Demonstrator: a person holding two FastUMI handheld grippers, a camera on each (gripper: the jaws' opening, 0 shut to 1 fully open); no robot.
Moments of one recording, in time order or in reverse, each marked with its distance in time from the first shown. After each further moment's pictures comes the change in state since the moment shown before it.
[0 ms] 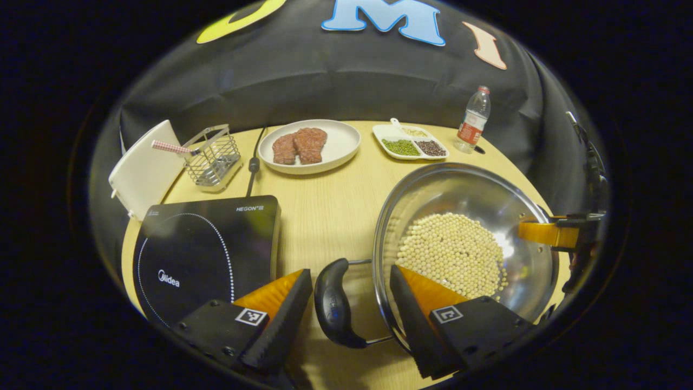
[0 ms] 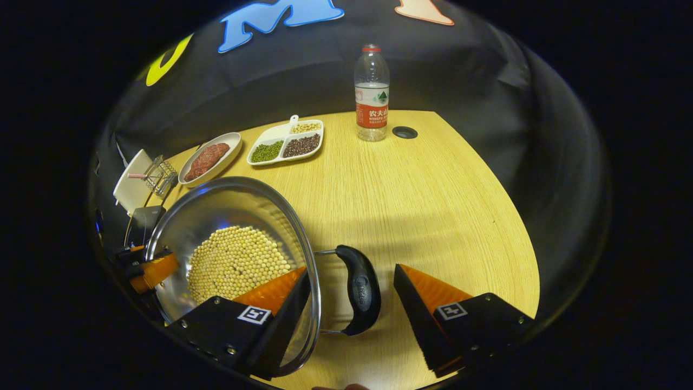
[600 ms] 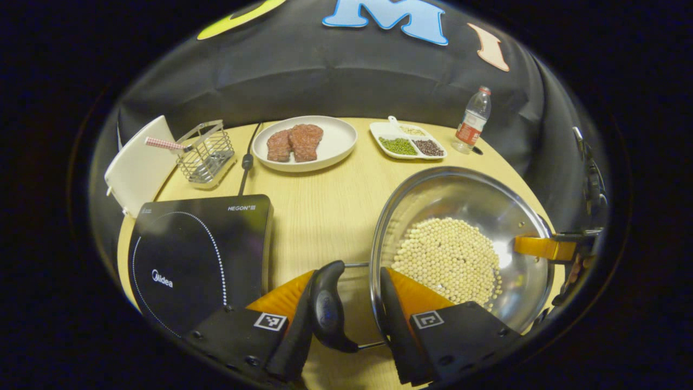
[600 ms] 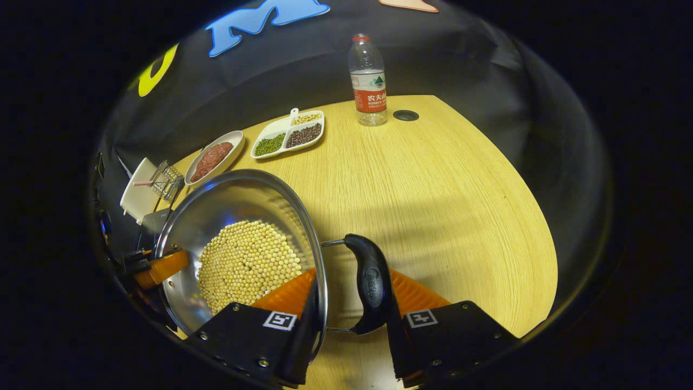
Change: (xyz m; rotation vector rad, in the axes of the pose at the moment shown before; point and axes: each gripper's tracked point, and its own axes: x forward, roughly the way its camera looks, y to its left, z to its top) left arm 0.001 -0.005 0.008 -0.010 0.009 -0.022; right arm -0.009 0.012 -0.021 0.092 0.045 0.046
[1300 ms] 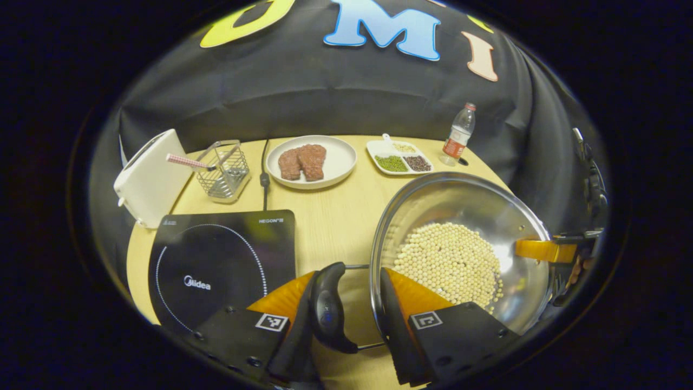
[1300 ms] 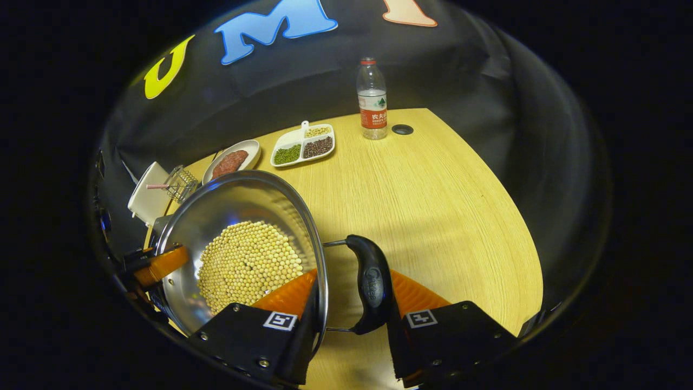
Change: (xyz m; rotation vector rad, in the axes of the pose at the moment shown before) left arm -0.067 0.018 0.015 0.015 -0.056 -0.024; right arm -0.065 0.032 -0.001 -0.009 -0.057 -0.016
